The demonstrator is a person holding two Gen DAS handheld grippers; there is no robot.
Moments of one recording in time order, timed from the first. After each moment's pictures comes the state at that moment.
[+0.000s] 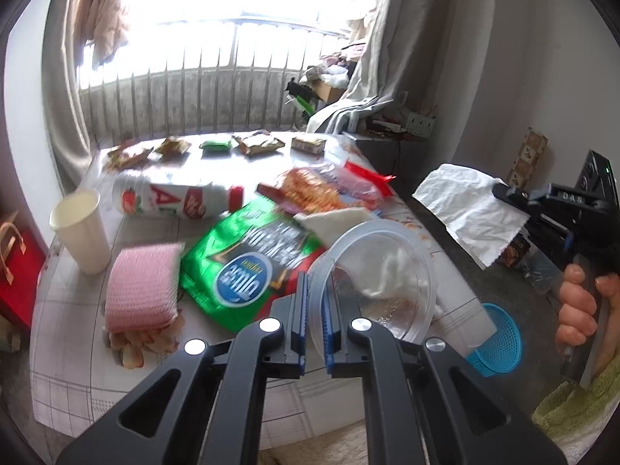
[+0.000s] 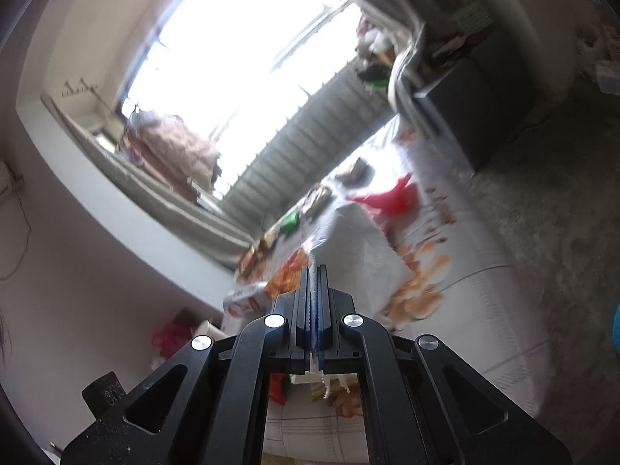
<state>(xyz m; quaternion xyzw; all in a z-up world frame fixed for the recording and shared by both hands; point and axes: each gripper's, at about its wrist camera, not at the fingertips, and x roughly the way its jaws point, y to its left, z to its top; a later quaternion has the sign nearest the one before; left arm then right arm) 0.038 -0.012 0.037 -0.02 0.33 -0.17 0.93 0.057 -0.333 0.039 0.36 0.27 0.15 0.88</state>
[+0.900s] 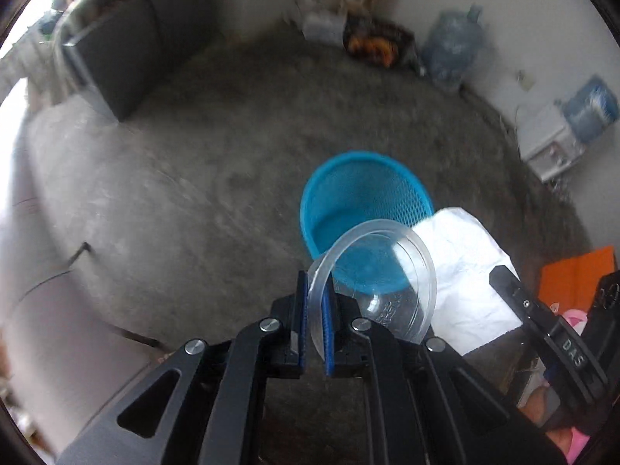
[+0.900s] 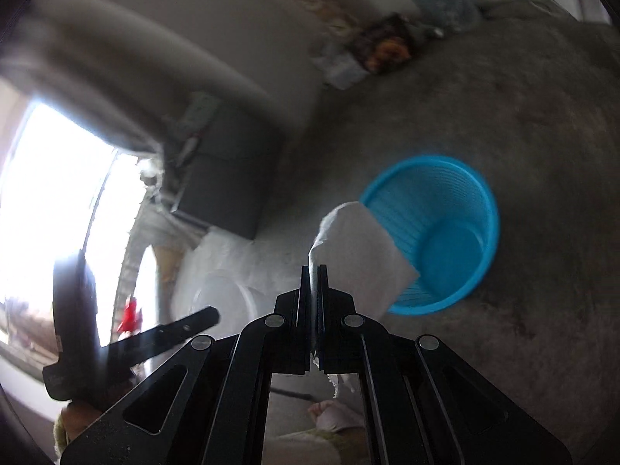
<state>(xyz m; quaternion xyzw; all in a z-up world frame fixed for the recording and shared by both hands) 0.079 -0.482 -0.101 0.22 0.56 -0.39 0.70 -0.121 -0.577 -0.118 0.51 0.25 -0.24 0.79</state>
